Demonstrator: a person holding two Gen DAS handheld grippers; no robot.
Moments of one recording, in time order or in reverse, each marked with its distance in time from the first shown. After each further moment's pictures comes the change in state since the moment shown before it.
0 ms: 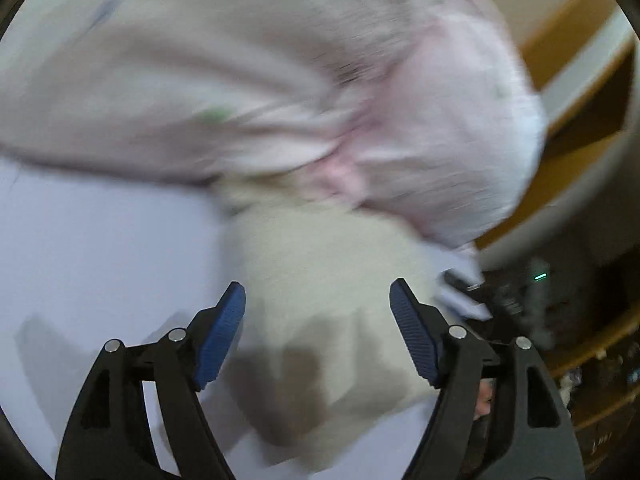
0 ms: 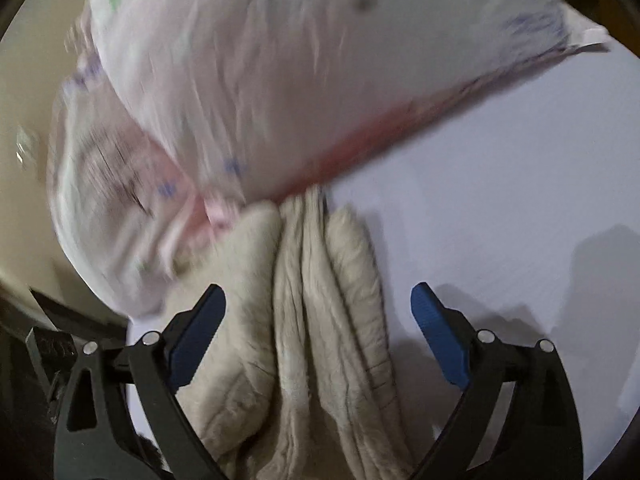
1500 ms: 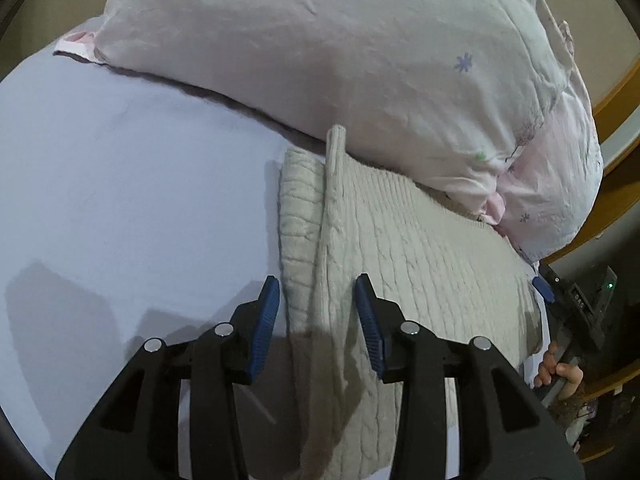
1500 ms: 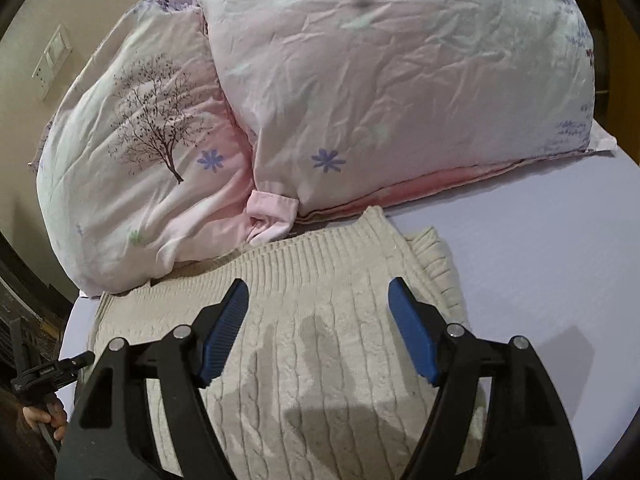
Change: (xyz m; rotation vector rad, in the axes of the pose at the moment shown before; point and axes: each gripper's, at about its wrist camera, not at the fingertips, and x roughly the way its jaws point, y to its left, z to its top) left arm -0.096 0.183 -0.027 -0.092 -0.046 0.157; right arm 0.005 0.078 -0.040 -0.220 -0.240 -0.122
